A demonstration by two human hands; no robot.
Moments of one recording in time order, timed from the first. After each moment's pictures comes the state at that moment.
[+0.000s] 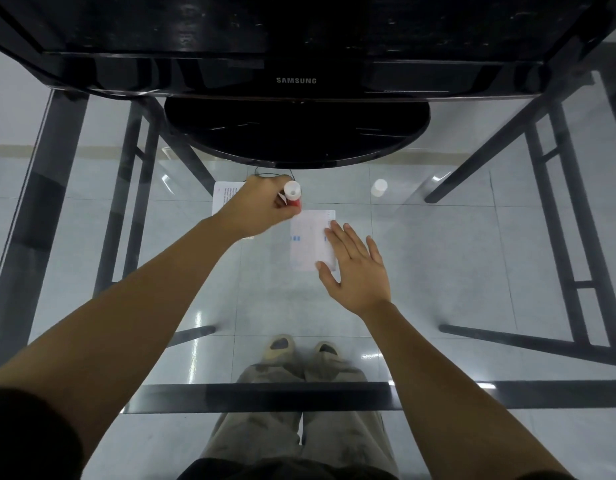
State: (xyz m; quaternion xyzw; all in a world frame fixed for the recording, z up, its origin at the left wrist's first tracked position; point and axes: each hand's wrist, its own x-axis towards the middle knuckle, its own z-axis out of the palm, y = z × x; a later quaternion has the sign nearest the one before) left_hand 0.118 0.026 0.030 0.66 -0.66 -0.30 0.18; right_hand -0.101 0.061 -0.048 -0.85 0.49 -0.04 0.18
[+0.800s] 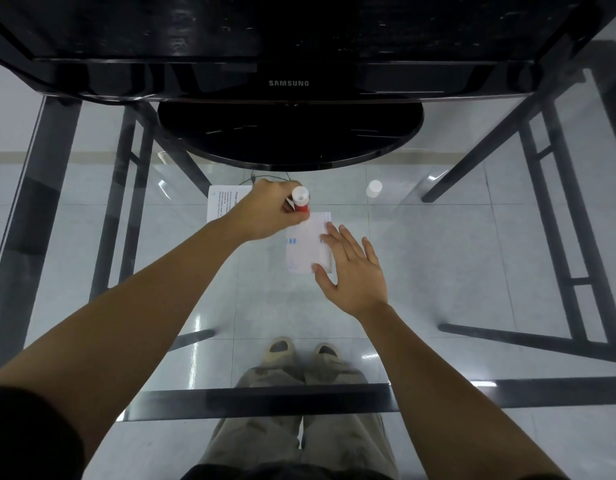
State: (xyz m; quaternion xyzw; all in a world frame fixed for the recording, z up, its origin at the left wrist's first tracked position) left_hand 0.104 0.018 0.028 0.65 -0.67 -0.33 0.15; right_hand -0.101 0.061 -0.048 -0.84 0.50 -0.06 0.19
